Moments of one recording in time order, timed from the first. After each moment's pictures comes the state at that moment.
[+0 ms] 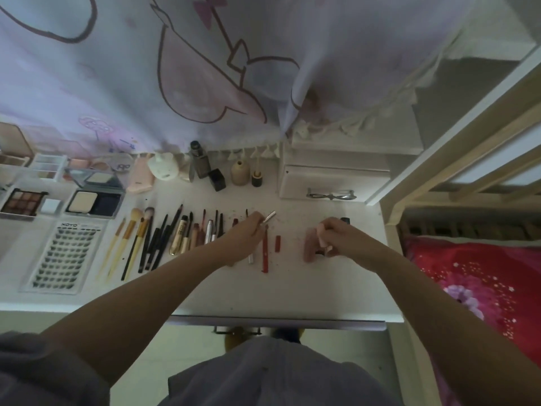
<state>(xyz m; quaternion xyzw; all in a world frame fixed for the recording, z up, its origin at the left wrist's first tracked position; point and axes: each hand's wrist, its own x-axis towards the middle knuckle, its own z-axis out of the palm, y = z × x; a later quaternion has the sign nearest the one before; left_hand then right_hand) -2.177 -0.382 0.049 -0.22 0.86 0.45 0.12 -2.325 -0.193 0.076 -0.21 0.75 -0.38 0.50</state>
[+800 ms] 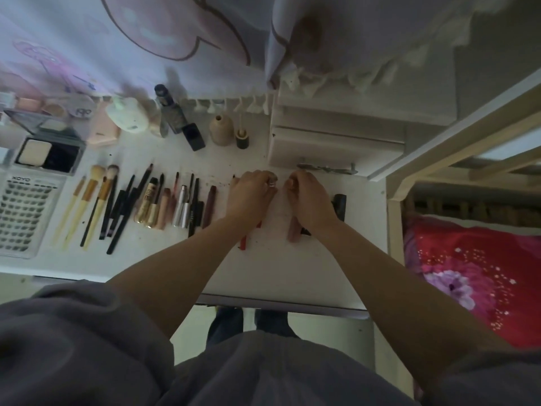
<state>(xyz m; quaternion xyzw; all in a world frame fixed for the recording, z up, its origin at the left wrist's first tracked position) -2.245 -0.351 -0.008 -0.33 0.90 0.29 -0.05 -2.339 -0.247 0.011 -0.37 0.87 -0.24 0.23</state>
